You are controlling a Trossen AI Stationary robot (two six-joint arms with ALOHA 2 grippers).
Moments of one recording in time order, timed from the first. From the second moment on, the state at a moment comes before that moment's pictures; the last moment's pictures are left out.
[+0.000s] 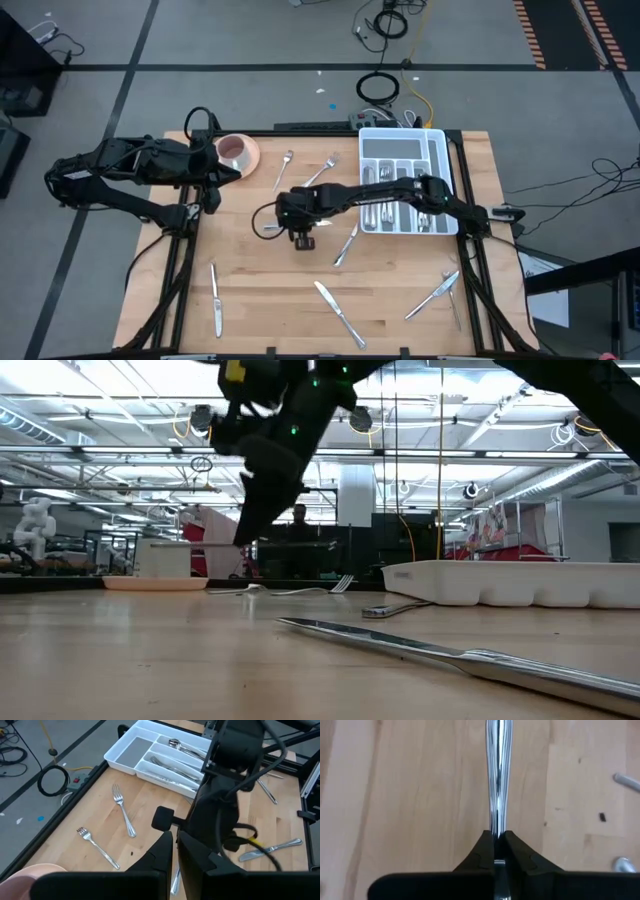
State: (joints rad) left arm -0.06 0.96 1.42 -1.11 -0.27 -0.33; right arm 0.00 2.31 2.00 -0.78 0.00 -0.09
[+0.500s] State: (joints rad) left arm -0.06 0.96 1.42 -1.11 -0.27 -0.33; right arm -0.01 2.31 2.26 -1.40 0.08 -0.48
